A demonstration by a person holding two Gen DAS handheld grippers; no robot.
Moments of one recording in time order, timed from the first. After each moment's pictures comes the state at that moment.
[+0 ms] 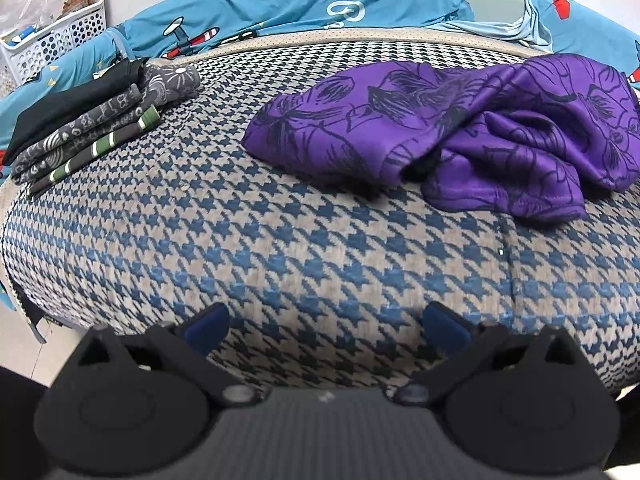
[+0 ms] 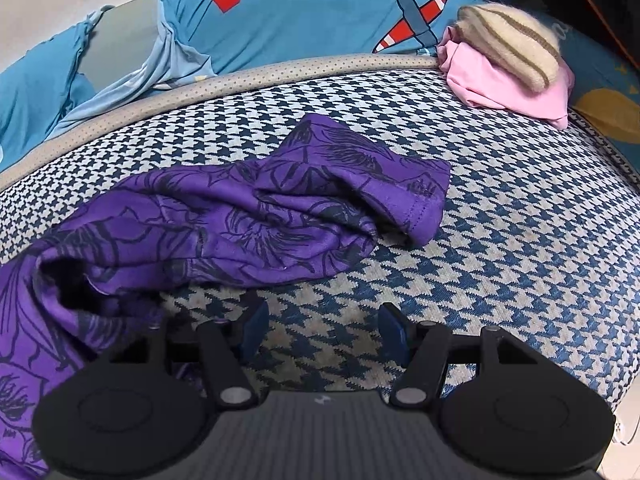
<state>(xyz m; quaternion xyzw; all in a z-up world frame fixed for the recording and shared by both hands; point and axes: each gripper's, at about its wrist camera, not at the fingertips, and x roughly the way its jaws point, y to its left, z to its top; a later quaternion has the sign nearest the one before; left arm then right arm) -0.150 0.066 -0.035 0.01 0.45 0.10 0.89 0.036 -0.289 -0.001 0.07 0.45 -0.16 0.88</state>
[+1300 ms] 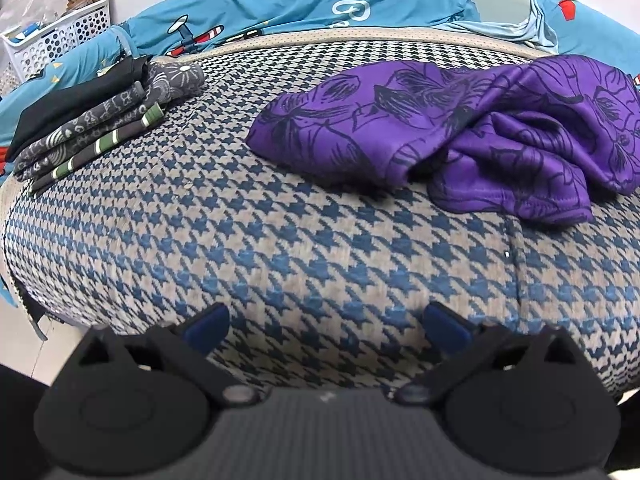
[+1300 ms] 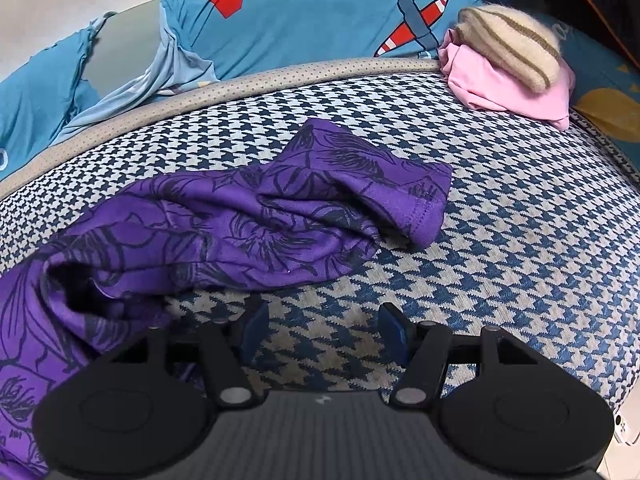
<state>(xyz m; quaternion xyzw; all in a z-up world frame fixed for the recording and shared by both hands) -0.150 0.068 -0.036 0.01 0.45 0.11 0.89 0.034 -0.291 0.002 0.08 0.44 -0.16 0.88</state>
